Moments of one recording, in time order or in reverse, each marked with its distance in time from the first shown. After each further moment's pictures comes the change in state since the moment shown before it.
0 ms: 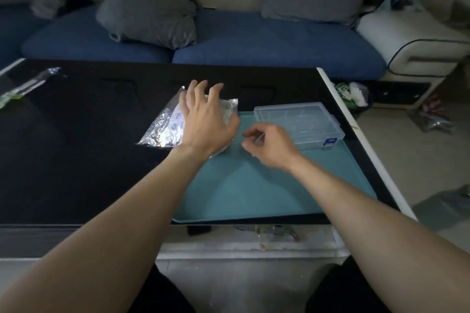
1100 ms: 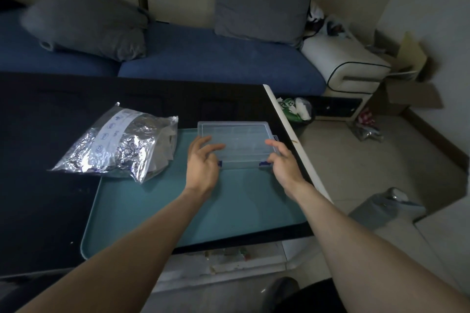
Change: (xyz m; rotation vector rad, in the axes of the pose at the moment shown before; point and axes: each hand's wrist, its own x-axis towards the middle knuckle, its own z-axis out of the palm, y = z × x) left_hand -0.029 0.067 0.119 -0.723 -0.114 -0.291; right_hand -0.032 0.106 -0.083 0.338 0.249 0.478
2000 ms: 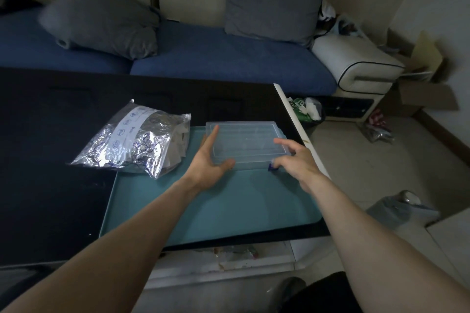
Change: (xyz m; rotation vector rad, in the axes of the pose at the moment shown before) left_hand 0.005 -0.003 -0.039 -0.050 -0.315 -0.115; right_hand 0.006 -0.009 -0.011 0.024 -0.081 0.023
